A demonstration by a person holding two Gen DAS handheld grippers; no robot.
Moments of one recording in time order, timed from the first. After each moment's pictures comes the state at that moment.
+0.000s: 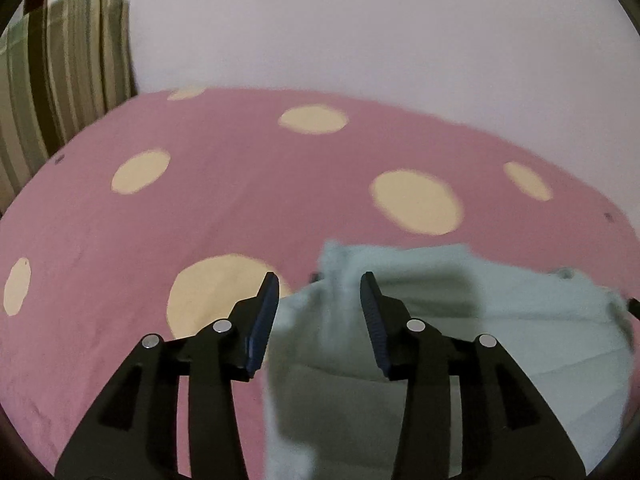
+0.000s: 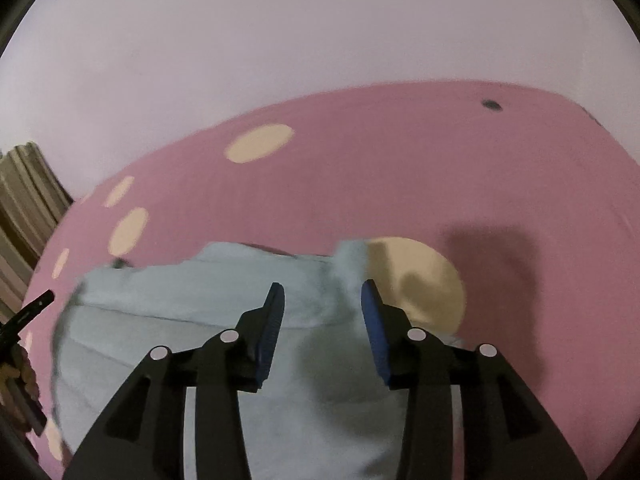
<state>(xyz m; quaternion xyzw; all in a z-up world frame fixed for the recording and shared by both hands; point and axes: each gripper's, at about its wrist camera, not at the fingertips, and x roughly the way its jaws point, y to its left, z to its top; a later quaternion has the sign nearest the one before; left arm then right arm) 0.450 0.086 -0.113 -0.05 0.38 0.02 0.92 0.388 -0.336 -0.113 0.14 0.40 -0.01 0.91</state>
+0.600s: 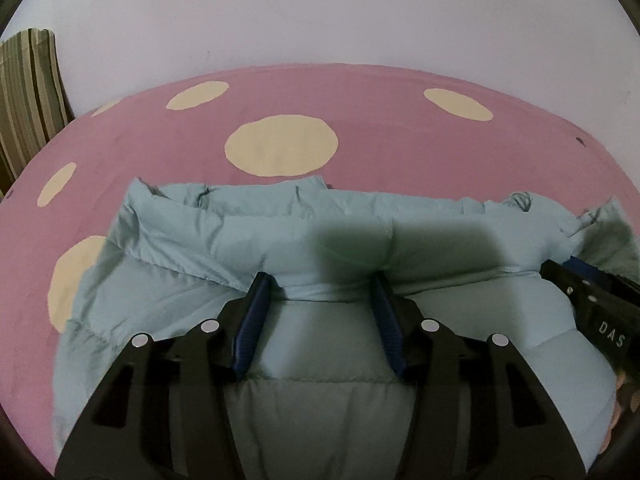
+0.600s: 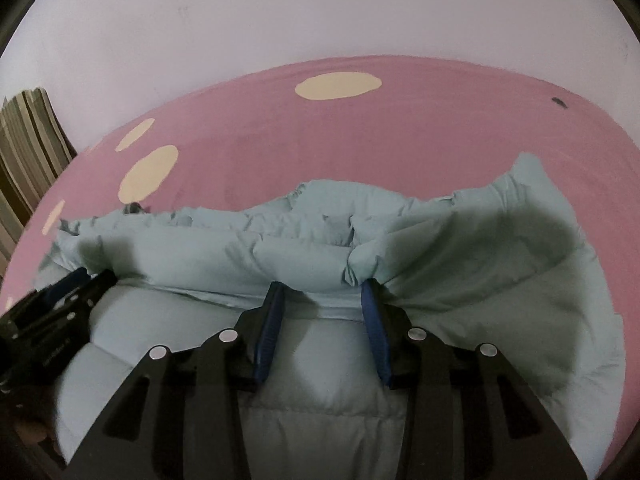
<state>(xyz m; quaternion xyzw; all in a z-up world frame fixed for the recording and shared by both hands) 0.467 -0.028 -0.187 0.02 0.41 -0.03 0.91 0.424 -0.230 -0.174 0.08 0.42 0.00 0.90</state>
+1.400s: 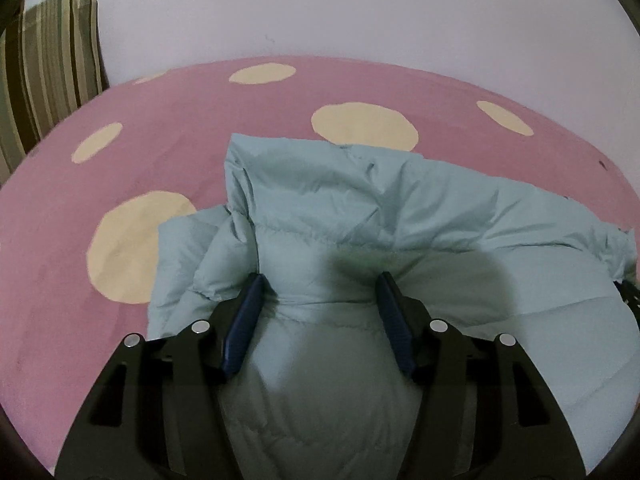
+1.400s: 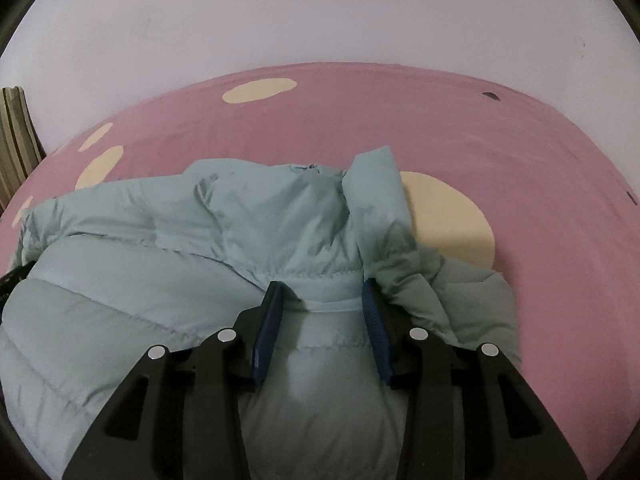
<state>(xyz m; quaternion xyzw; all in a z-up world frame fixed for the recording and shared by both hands) 0.444 0.043 -0.201 -0.03 0.41 0.00 0.91 0.381 -0.296 -0.182 0.06 0.41 -0.06 0.91</state>
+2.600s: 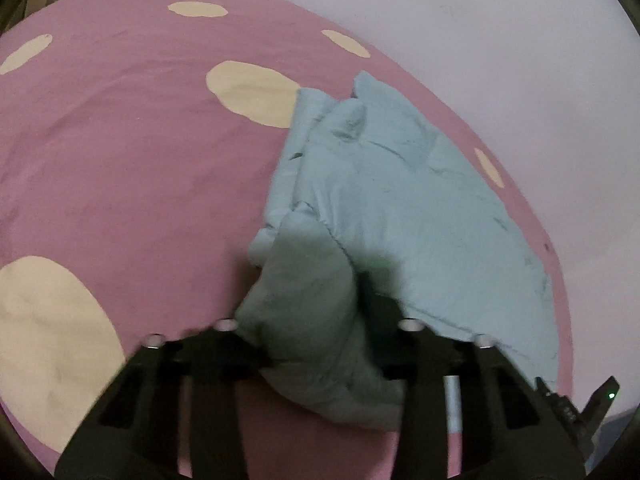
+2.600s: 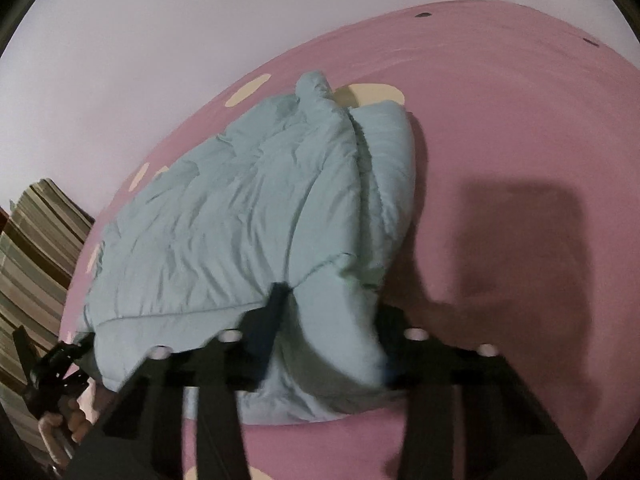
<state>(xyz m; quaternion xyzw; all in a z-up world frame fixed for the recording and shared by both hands) 0.313 0.116 -0.198 -0.28 0.43 0.00 0.86 0.246 -0.326 -0.177 0.26 0.42 -0.02 0.87</state>
